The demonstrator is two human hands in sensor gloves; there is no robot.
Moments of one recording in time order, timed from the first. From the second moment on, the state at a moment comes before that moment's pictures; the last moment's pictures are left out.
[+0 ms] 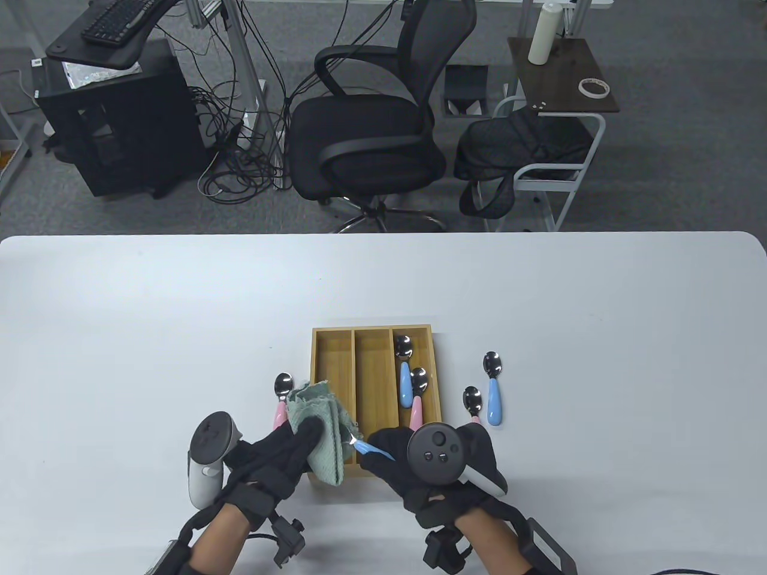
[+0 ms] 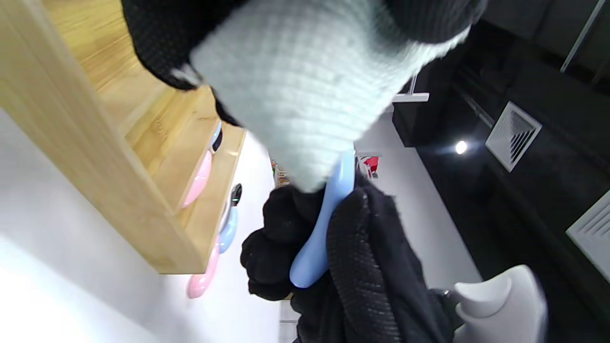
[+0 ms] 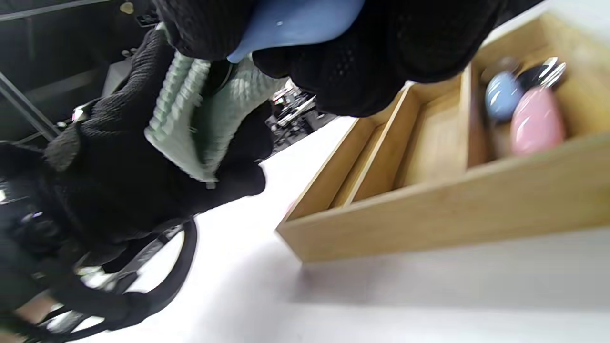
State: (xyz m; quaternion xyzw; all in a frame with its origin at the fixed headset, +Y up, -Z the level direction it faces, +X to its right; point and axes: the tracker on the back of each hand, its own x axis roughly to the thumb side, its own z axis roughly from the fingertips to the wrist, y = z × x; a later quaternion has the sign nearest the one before) left_hand -0.204 -0.745 -0.263 -0.15 -0.14 0.67 0.71; right_hand 0.048 -0.699 -0.248 0.27 0.12 0.90 0.31
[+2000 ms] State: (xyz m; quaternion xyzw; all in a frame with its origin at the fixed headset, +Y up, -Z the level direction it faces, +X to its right) left_hand -0.196 -0.750 -0.257 -0.14 -0.07 0.62 0.77; right_hand 0.034 -0.709 -0.233 0.27 0.06 0.93 0.22
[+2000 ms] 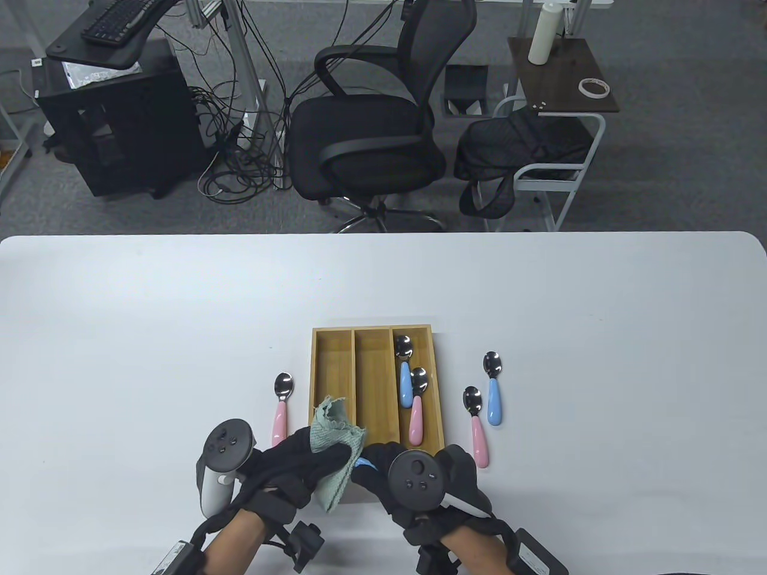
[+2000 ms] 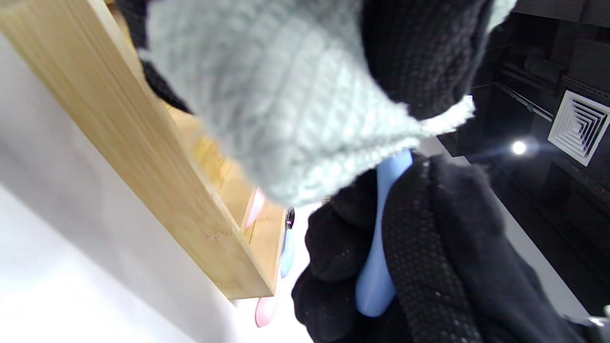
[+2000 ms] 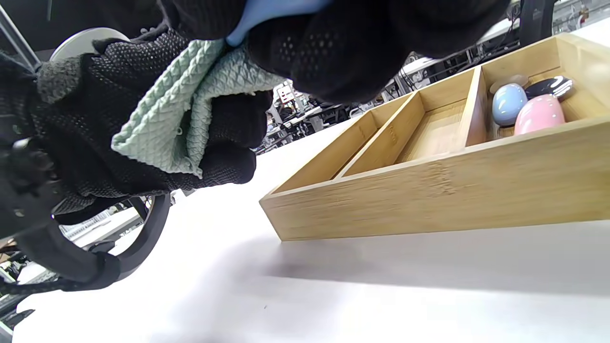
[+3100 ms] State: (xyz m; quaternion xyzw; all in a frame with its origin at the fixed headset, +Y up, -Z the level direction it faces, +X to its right) left_hand -0.195 -0.751 -0.258 -0.15 -0.08 0.63 0.76; right_hand 0.035 -0.709 -0.232 0.27 0.08 0.92 0.26
